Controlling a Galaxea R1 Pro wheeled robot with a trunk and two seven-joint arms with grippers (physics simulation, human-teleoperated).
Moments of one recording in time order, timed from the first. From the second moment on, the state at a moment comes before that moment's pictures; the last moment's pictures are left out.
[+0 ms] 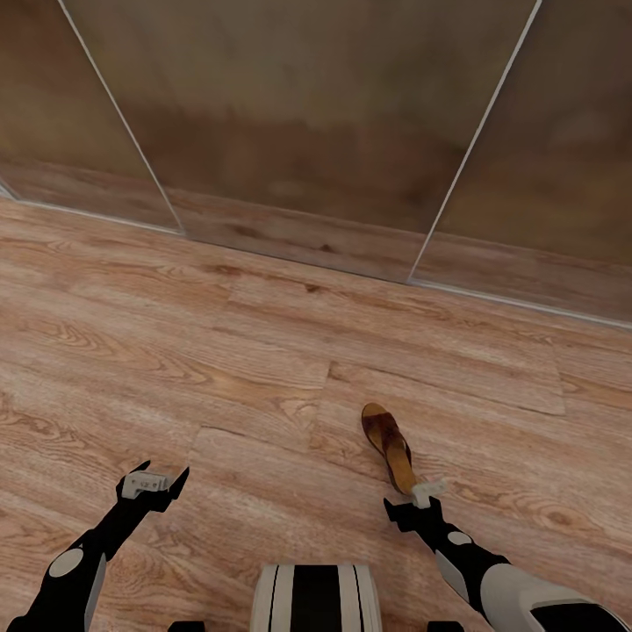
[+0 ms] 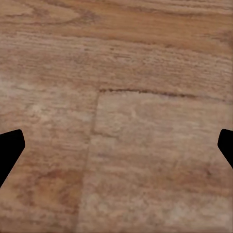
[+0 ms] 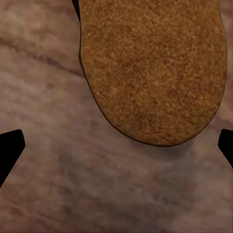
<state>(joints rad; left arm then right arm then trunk) -0.40 0.06 0.60 -0.86 -0.30 -0.29 -0.61 -0.72 -0.03 0.08 -0.04 -0.01 -0.32 0.15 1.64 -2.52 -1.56</state>
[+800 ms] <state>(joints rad) -0.40 0.06 0.60 -0.86 -0.30 -0.29 -0.61 -0.72 -0.03 0.08 -0.04 -0.01 -0.32 0.15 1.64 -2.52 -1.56</state>
